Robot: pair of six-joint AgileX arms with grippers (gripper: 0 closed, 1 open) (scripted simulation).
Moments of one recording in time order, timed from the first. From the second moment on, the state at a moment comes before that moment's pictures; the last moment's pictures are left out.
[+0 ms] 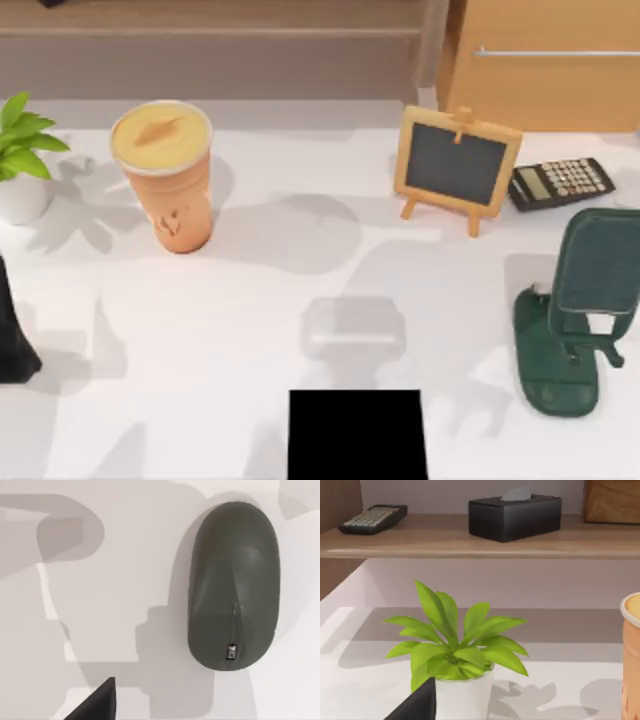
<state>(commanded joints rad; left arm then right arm) 0.00 0.00 0.00 0.00 0.00 0.00 -0.20 2.06 1.68 -1.19 0.01 0.21</state>
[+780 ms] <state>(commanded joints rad) 0.00 0.00 0.00 0.00 0.00 0.00 -0.20 2.15 1.52 -0.93 0.01 0.22</state>
